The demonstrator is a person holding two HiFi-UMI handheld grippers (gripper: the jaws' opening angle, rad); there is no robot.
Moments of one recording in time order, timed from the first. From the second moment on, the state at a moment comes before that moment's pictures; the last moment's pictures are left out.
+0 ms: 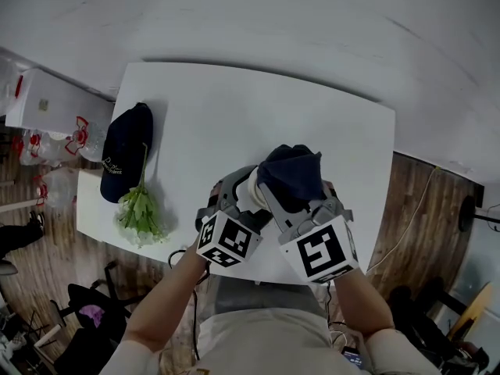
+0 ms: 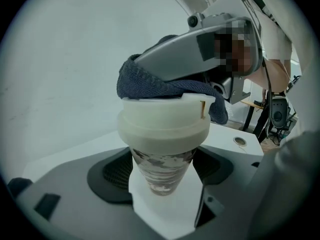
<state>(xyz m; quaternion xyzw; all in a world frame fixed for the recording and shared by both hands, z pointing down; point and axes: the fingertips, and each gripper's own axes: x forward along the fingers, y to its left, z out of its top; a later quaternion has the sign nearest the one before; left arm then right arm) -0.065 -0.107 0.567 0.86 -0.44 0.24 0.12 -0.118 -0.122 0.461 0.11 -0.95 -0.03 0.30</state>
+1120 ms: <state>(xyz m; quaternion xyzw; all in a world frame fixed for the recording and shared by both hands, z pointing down) -0.060 -0.106 0.572 0.85 -0.46 0.24 0.14 -0.113 -0.091 0.468 0.09 -0.93 -0.02 0.36</state>
